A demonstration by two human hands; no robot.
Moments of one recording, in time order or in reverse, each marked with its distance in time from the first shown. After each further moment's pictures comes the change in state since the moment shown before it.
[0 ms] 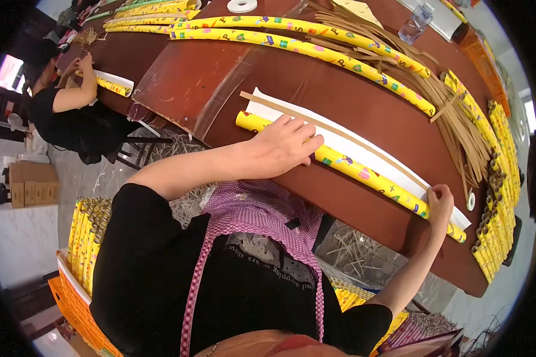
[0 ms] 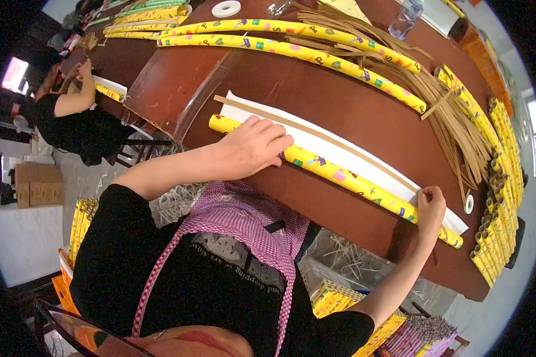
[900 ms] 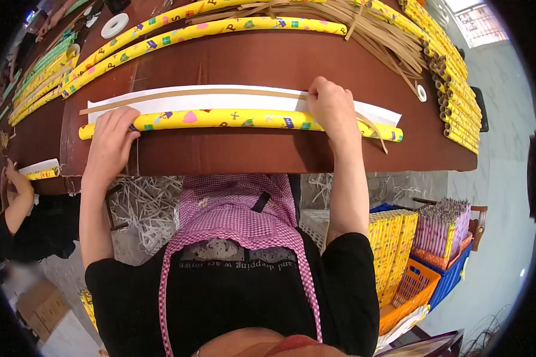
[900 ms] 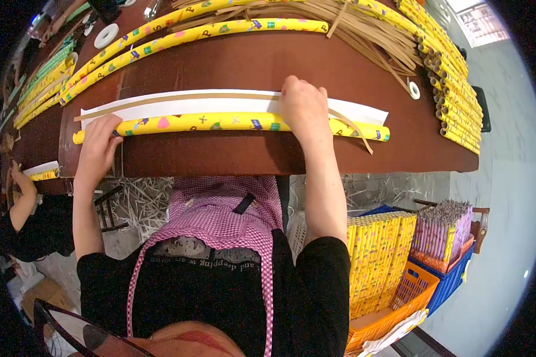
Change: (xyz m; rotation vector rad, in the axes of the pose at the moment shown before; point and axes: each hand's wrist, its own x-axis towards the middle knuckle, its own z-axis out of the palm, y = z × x) left_hand -0.081 -0.104 -0.075 -0.009 -0.080 -0.200; right_hand -0.008 -0.181 0.064 -0.252 -0.042 0.013
